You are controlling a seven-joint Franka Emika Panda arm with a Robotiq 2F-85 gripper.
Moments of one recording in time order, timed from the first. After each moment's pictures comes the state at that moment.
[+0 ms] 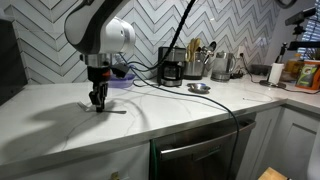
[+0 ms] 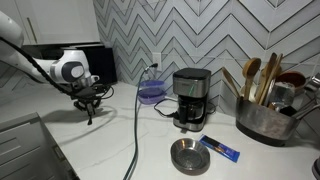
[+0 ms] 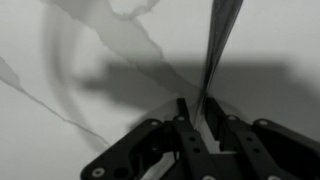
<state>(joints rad) 0.24 0.26 0.21 -1.96 -0.07 2.33 -0.65</state>
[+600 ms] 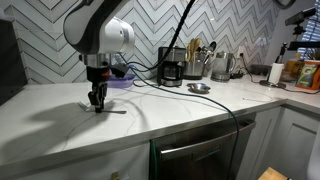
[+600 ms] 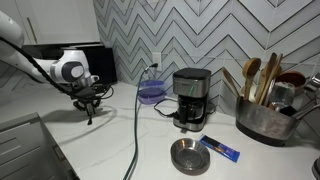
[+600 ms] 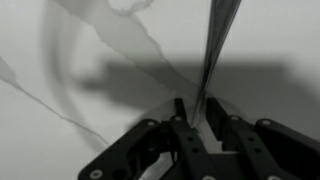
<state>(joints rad) 0.23 0.27 0.22 -1.96 -0.07 2.32 -0.65</state>
